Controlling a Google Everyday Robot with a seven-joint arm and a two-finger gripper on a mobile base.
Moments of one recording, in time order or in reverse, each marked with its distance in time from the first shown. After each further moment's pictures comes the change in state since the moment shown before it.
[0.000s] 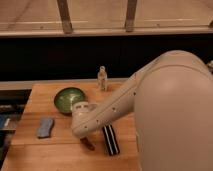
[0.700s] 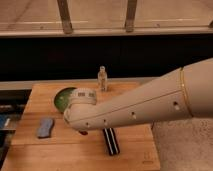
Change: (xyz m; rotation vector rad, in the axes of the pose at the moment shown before) arm -0.075 0.006 -0.135 0.008 -0.284 -0.080
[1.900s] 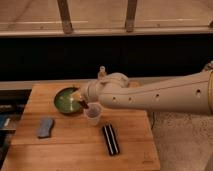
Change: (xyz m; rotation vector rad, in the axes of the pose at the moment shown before) arm -0.054 -0.107 0.009 -0.120 -0.349 0.039
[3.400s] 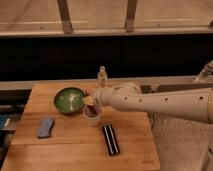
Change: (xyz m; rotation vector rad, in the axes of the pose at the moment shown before) arm 0.062 -0.038 0.019 -0.003 0.025 0.111
